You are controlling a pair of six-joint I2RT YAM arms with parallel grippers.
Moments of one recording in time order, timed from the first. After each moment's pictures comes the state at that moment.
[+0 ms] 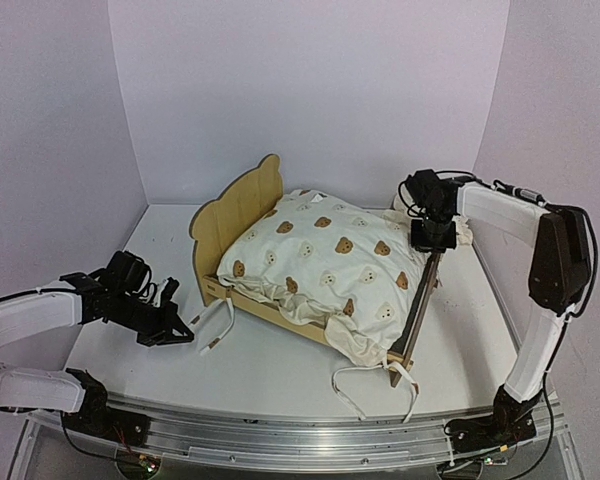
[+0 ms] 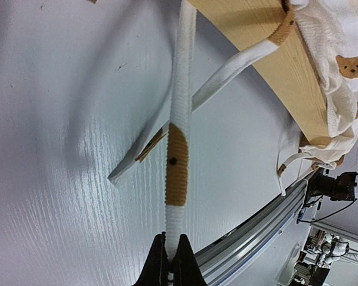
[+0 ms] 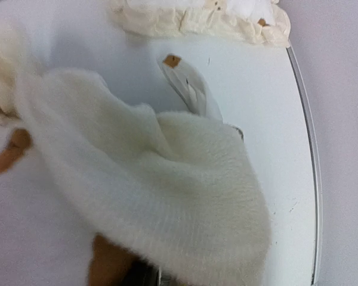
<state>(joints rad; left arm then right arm) -0.44 1.06 0.55 -0.51 0.50 -0.58 0.37 1.86 1.56 -0.92 0.38 0.48</state>
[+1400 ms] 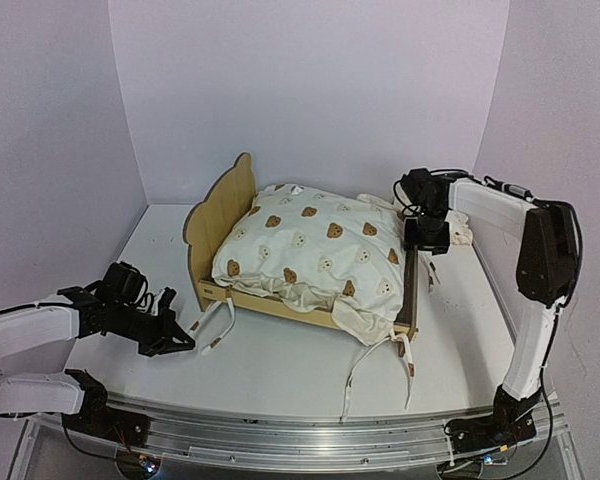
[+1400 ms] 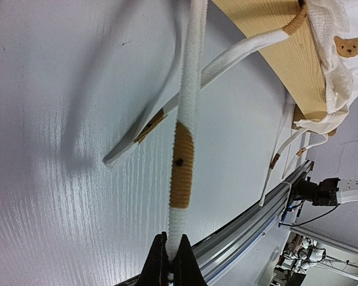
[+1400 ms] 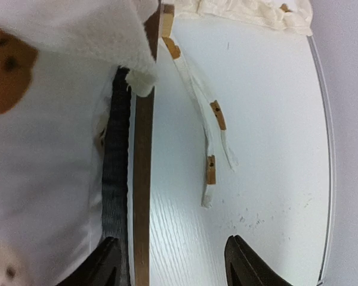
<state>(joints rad) -0.44 1.00 0.44 -0.42 0.55 -0.71 0.36 1.97 1.68 -0.99 0.30 0.50</state>
